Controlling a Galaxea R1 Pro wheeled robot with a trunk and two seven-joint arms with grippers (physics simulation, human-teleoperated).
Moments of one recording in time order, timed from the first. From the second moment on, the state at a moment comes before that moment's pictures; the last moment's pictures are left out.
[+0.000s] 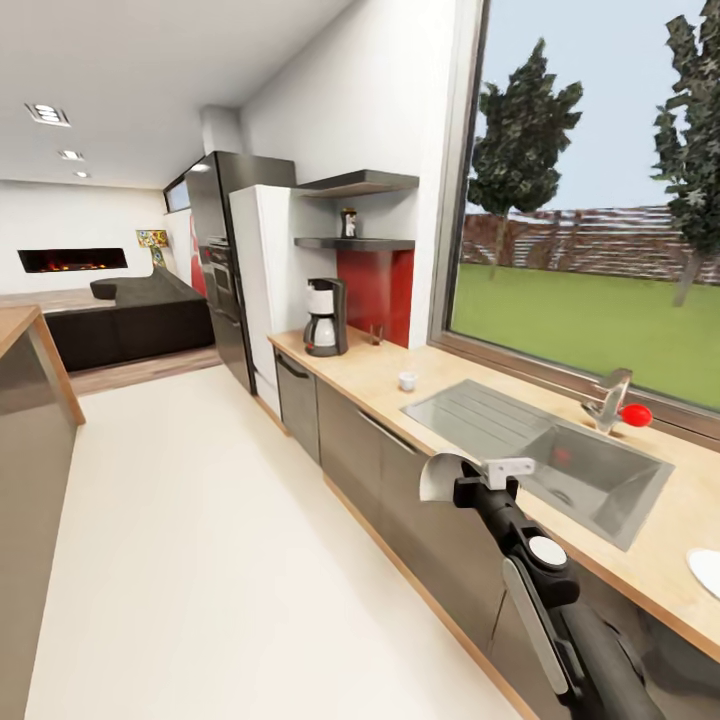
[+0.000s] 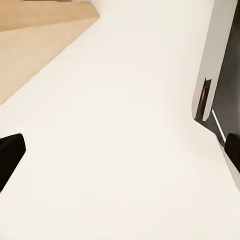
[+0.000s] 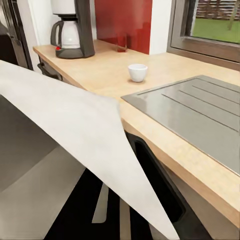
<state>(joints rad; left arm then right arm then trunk) -0.05 0.18 0.01 0.02 0.01 0.07 0.10 -0.34 -0.03 0.11 -1.52 -0.08 0.34 -0.04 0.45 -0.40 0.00</state>
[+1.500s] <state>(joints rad) -0.07 0.14 0.02 -0.25 0.10 0.08 -0.03 -0.34 -0.03 0.10 -1.52 -0.08 0.34 -0.04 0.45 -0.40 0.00</state>
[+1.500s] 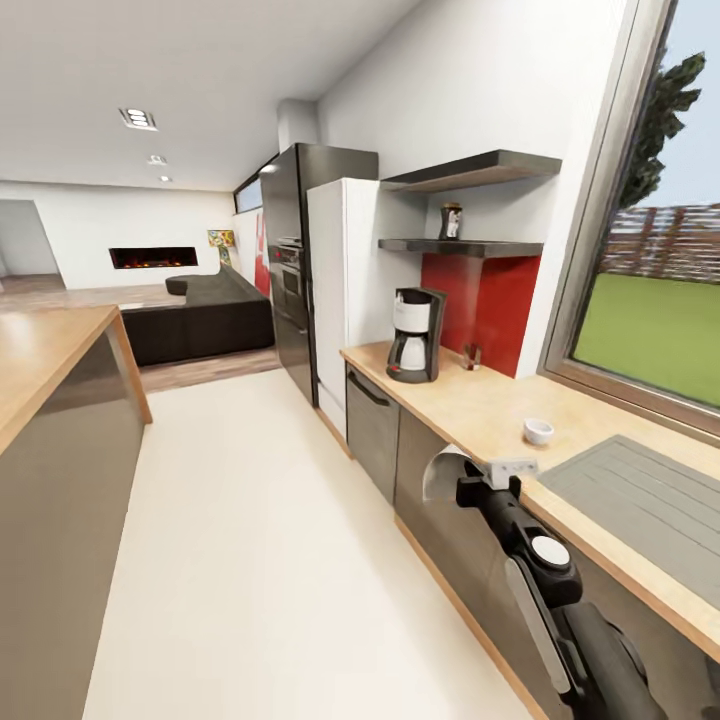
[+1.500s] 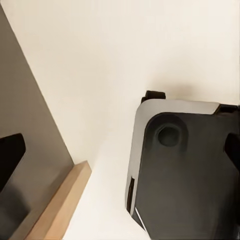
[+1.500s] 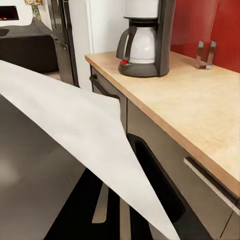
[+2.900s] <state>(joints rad) -0.06 0.14 0.03 -0.24 0.11 0.07 -0.03 -0.34 -0.03 0.11 -1.52 -0.08 0.34 -0.04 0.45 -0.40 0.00</state>
